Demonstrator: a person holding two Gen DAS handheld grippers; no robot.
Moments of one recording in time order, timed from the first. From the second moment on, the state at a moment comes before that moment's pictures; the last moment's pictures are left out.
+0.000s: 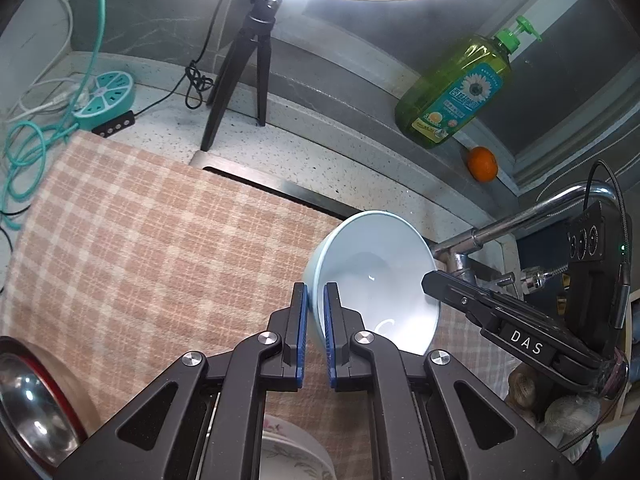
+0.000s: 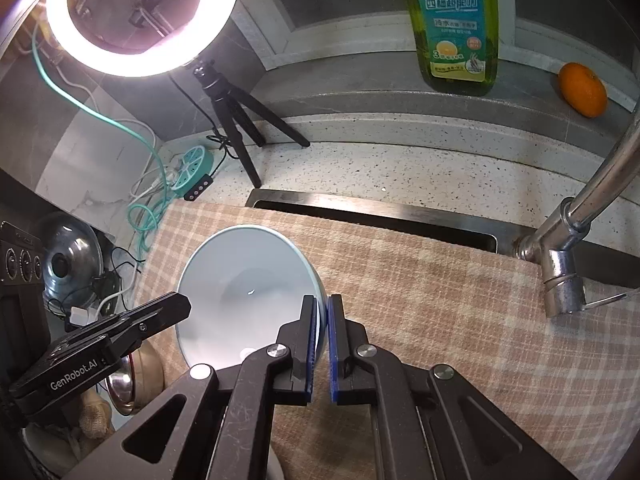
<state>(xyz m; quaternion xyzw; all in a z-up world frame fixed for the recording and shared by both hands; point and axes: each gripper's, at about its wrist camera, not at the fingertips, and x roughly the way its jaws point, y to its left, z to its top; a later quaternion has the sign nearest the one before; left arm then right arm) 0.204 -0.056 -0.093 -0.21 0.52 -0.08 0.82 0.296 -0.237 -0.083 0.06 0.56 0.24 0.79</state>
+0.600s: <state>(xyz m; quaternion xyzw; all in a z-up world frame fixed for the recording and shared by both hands) 0.169 -0.015 -0.078 -0.22 0.50 -0.07 0.83 0.259 -0.196 -0.059 0.04 0.54 0.25 0.80</state>
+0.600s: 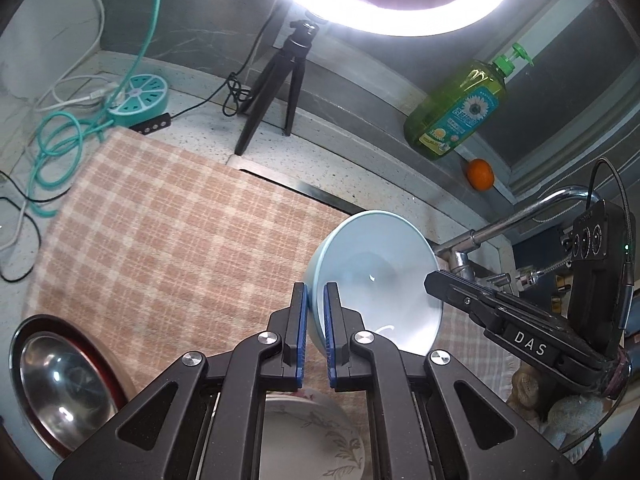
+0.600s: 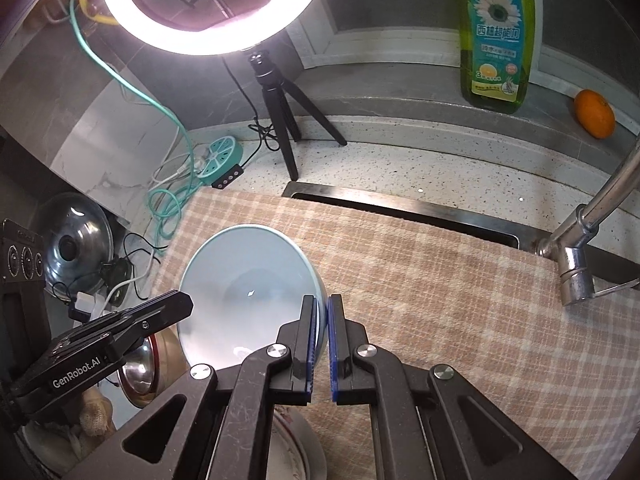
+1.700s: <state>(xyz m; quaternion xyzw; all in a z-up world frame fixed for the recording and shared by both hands) 0.100 0.073 -0.072 -0.25 0.48 -0.02 0.84 0.202 -0.097 -0.042 0.00 0.53 0.30 0.79</state>
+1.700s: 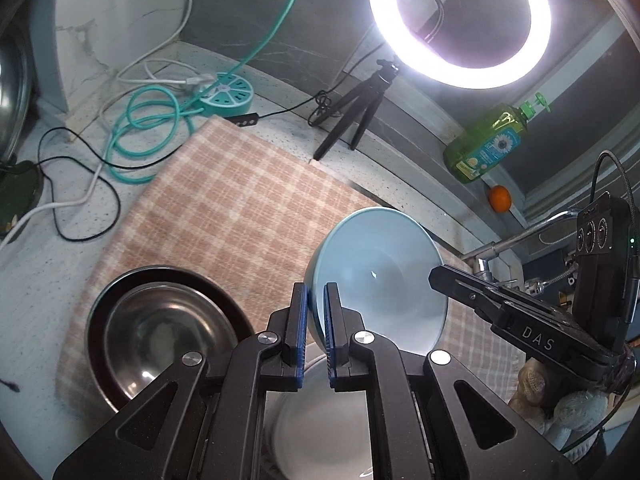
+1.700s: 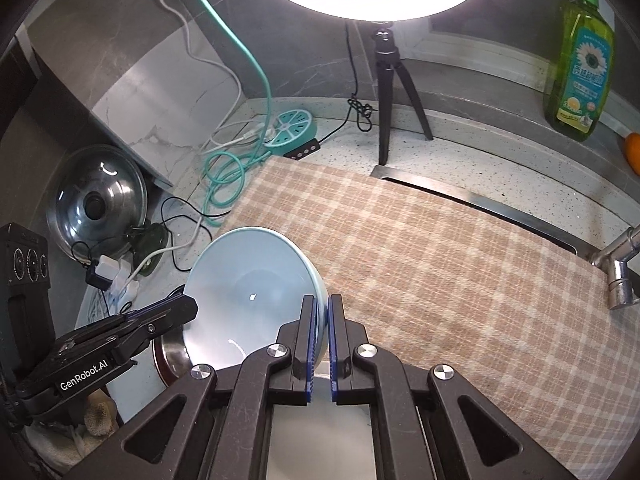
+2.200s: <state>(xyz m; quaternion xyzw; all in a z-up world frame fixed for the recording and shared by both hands) 0.067 0.113 -0.078 -0.27 0.48 0.01 0.84 0.179 -0.051 -0.049 -0.03 0.54 0.34 0.77</state>
